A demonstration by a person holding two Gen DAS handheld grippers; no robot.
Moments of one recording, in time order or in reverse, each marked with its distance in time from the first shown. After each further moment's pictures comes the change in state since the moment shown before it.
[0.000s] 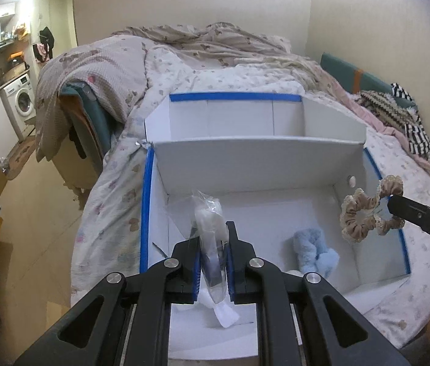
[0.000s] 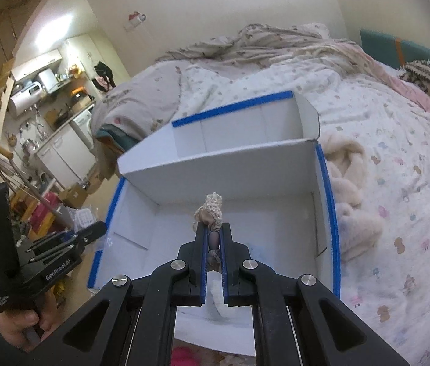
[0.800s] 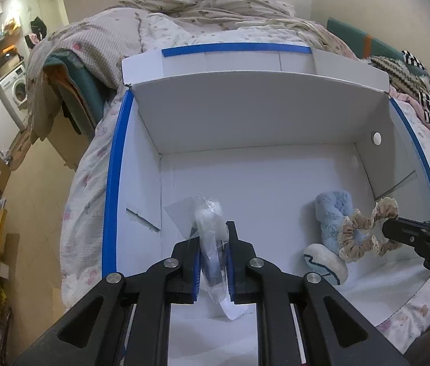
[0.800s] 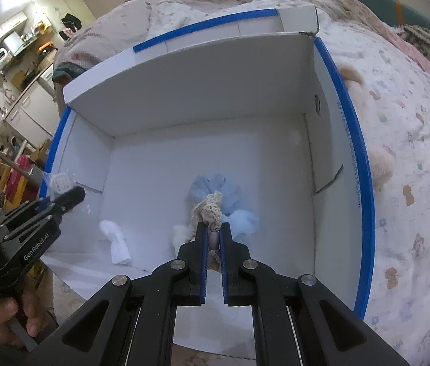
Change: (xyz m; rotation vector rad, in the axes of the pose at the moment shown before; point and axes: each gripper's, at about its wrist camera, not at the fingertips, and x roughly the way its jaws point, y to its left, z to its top) left arm 0.055 -0.012 -0.027 0.045 0.137 0.042; right arm 0.067 -0.018 -0.037 0.019 0.298 -0.119
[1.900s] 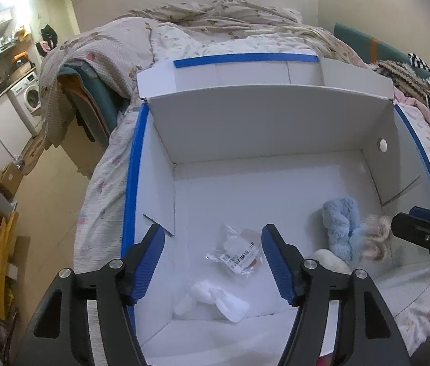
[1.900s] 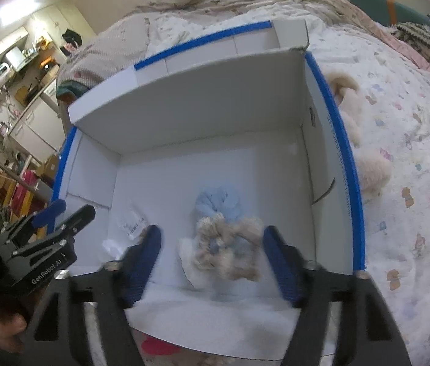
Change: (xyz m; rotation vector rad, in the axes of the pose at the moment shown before) left arm -0.015 0.000 -0.001 -0.009 -0.045 0.062; right arm -0.014 -0.003 0.004 0.045 -0.074 0.034
